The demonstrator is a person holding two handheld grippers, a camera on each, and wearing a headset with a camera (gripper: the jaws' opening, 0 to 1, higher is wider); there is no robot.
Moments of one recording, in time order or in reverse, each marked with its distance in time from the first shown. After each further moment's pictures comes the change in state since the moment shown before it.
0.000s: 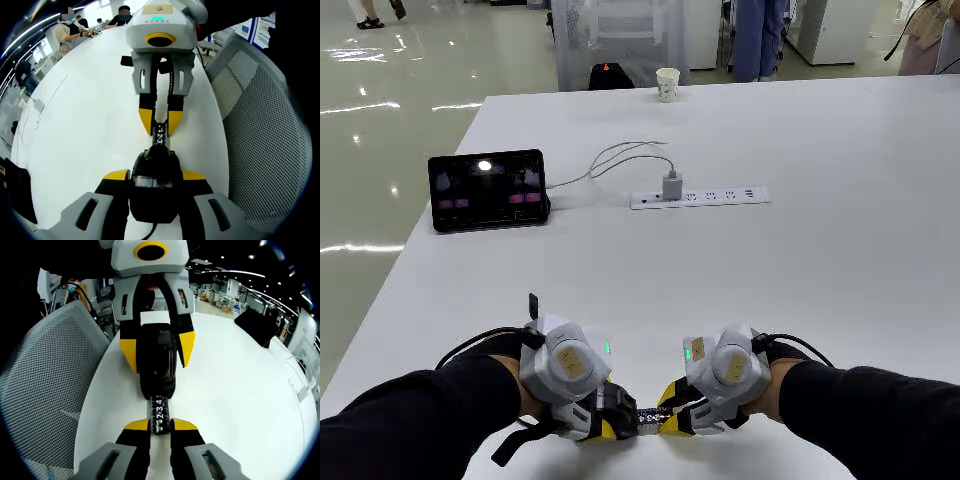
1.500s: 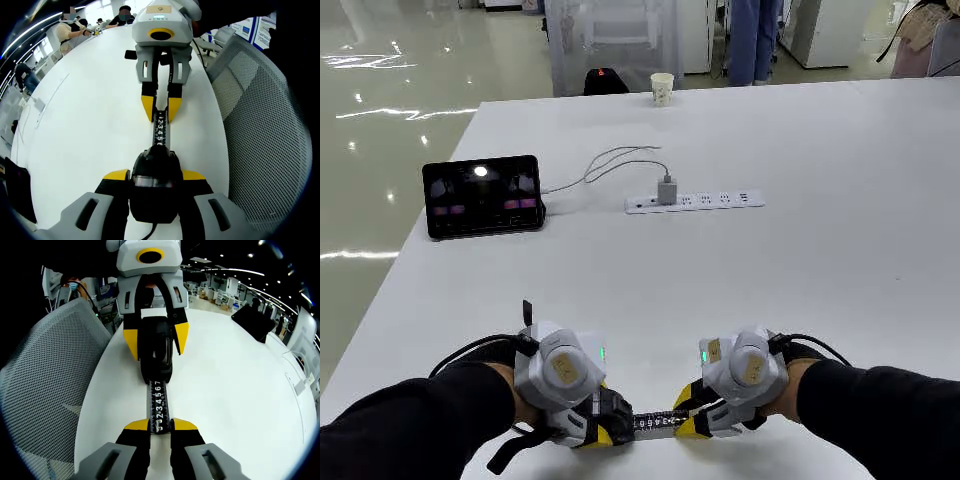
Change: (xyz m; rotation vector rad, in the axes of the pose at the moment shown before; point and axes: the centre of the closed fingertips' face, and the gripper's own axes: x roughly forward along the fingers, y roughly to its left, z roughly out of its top) left arm 0.001 0.002 -0.001 -0.008 0.000 0.001; right arm -0.017 -0.001 -0.021 0.006 0.017 -0.006
